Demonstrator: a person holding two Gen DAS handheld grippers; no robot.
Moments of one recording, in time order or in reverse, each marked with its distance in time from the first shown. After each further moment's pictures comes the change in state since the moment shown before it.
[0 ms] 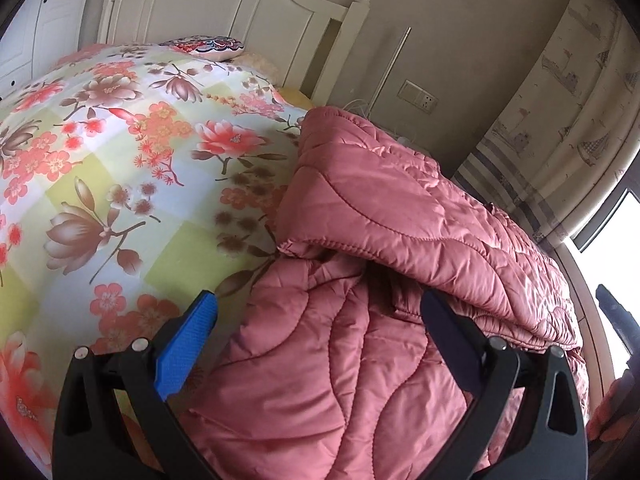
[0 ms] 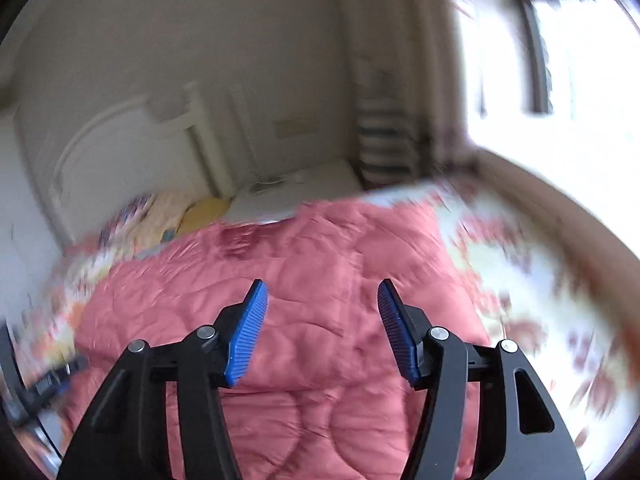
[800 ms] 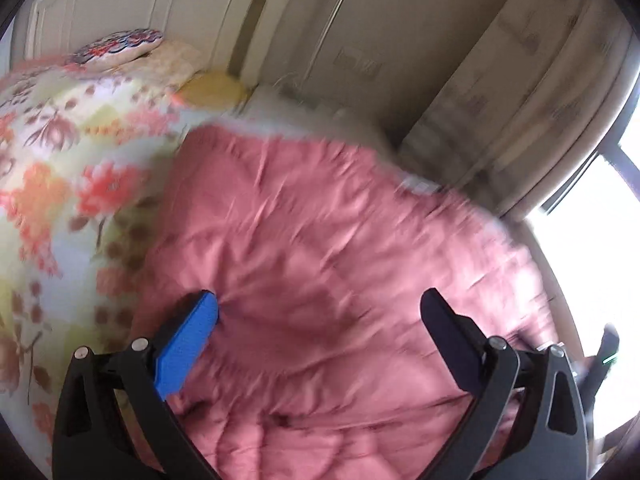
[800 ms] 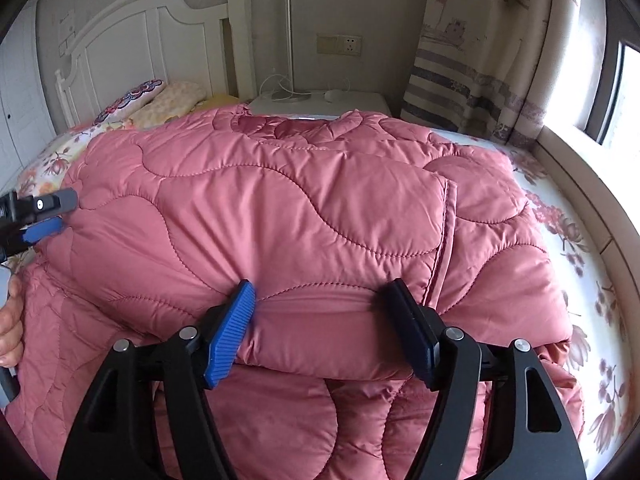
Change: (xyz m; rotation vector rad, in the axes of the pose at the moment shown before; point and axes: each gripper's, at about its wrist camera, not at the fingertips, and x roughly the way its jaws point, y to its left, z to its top) left arm 0.044 -0.058 0.072 0.106 0.112 -0.216; right arm 0.080 0.019 -0.030 -0.135 0.261 -0.026
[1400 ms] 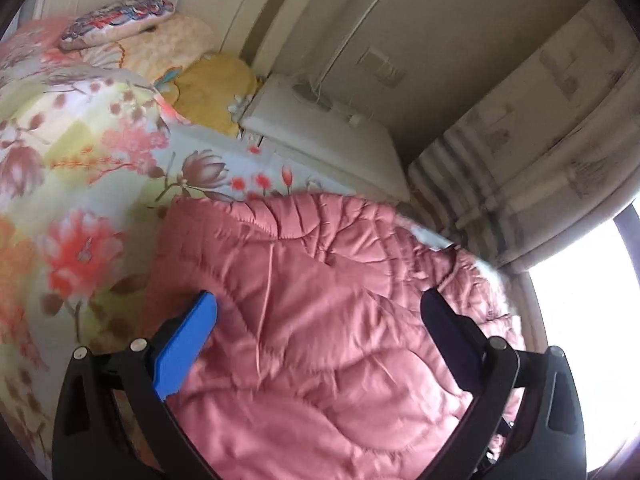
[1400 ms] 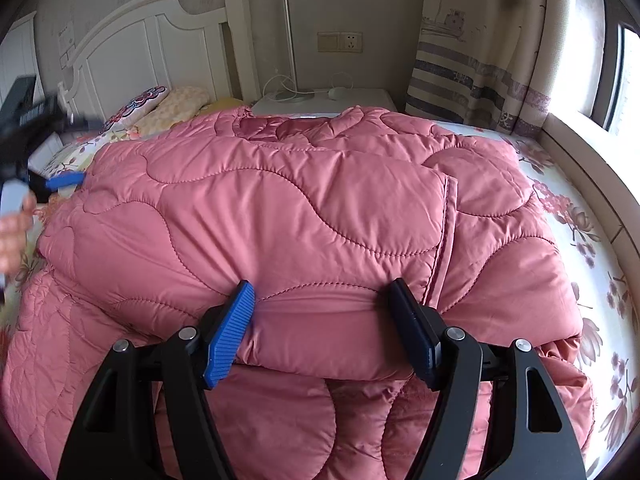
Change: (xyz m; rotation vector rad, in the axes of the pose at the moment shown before) left arm 0.071 0.025 0.085 -0.115 0.130 0.029; right arm 0.001 -0.009 0.000 0.031 0.004 0.045
